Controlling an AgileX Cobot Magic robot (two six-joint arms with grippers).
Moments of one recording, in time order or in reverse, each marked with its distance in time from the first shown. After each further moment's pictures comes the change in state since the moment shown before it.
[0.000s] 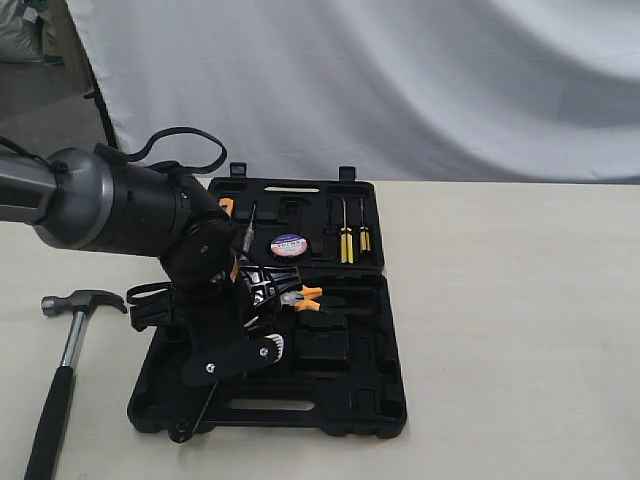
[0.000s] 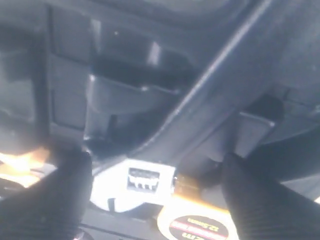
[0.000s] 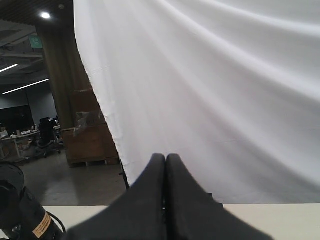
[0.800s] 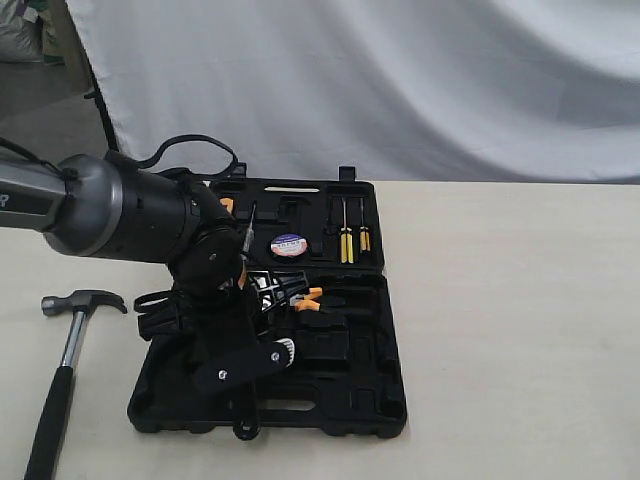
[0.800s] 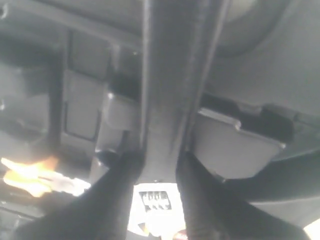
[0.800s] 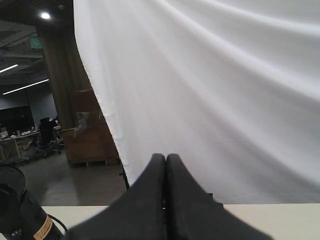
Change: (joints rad) left arm -0.022 0.004 0.000 0.000 -0.001 -0.066; right arm 0.000 0.000 0.000 0.000 0.000 0.001
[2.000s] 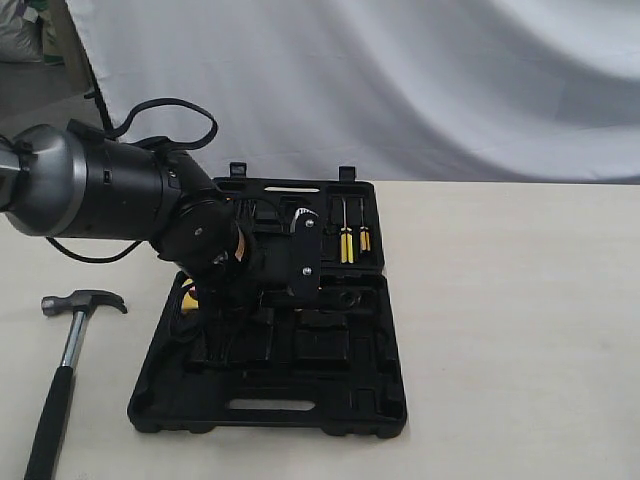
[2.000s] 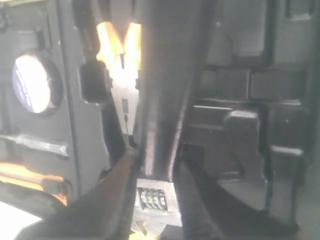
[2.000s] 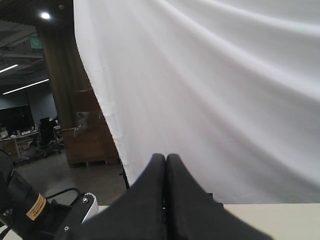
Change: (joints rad) left arm 0.000 -0.082 0.000 0.000 -0.039 -1.193; right arm 0.000 0.000 0.000 0.000 0.000 0.000
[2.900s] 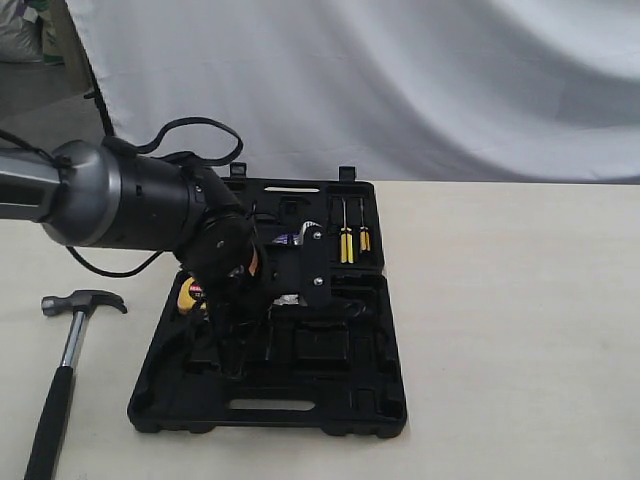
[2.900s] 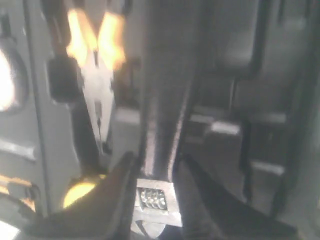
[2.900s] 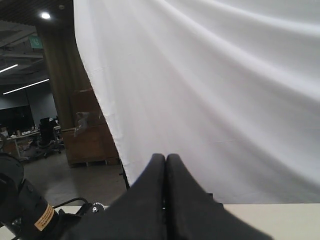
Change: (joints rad) left arm -0.029 0.053 -0.039 0.004 0.050 -0.086; right arm 0.000 0.000 0.000 0.000 0.000 0.000
